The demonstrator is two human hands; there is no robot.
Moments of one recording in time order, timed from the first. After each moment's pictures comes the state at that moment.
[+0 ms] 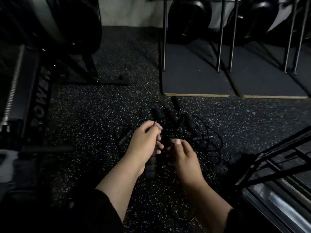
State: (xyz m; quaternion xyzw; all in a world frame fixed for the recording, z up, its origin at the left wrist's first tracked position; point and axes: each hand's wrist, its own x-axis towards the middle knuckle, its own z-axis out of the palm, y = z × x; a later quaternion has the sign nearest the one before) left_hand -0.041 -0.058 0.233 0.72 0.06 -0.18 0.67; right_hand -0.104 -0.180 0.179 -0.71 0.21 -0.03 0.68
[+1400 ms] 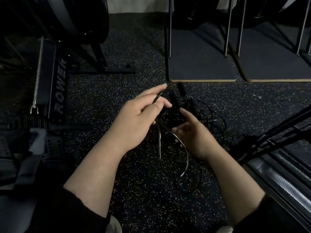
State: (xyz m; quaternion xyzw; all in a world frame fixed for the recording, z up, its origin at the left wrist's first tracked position) left_hand -0.103 -0.009 0.333 0.81 -0.18 -0.08 0.55; right_hand -0.135 -0.198 0.250 -0.81 0.09 0.11 0.57
